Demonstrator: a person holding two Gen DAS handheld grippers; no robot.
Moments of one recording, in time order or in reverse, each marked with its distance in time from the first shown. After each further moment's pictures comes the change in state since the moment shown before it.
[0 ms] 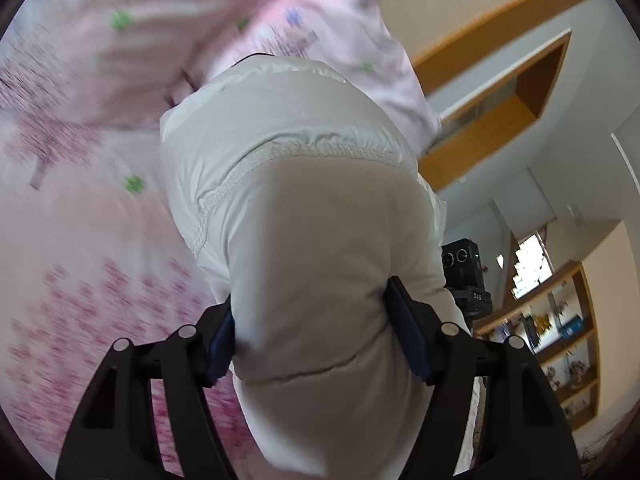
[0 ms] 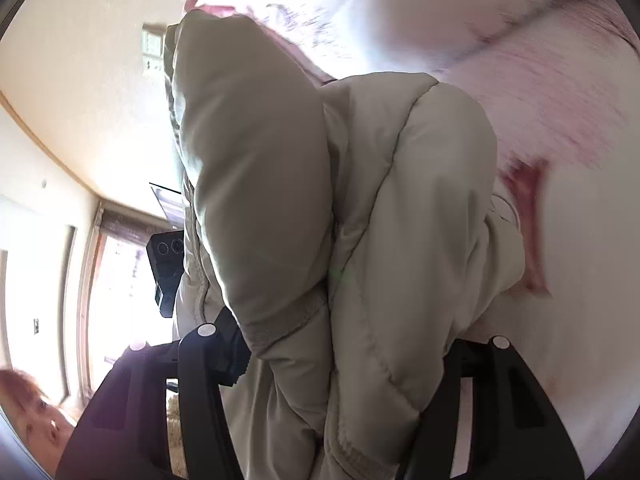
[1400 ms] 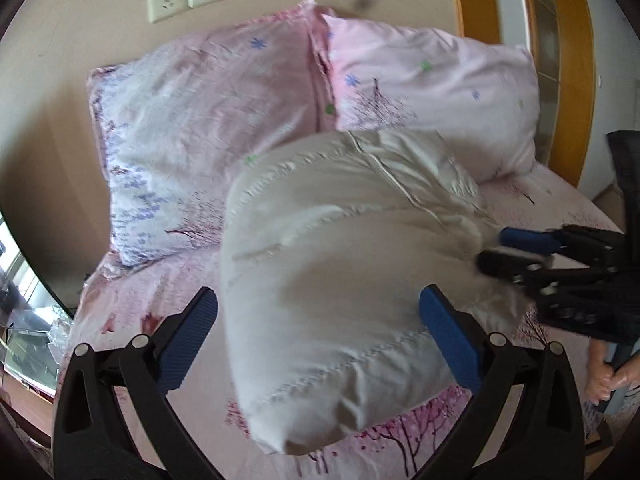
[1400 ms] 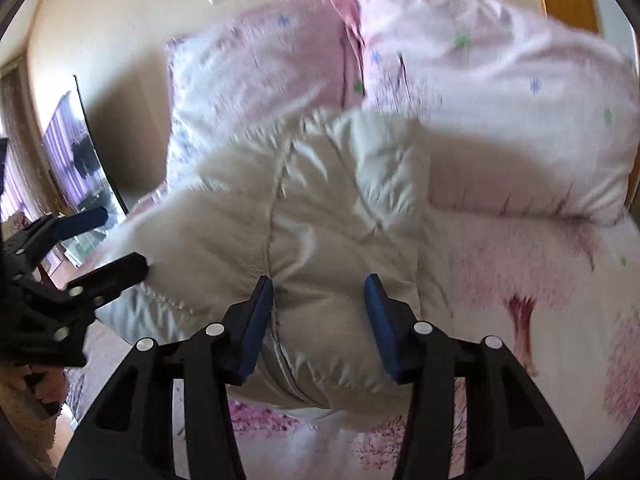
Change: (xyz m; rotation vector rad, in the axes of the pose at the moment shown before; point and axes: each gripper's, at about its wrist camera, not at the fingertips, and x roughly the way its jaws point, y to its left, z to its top) left arm -0.026 -0.076 -0.062 0.491 -0.166 0.844; right arm 0.108 0.135 -0.083 -0.549 -0.318 -0.672
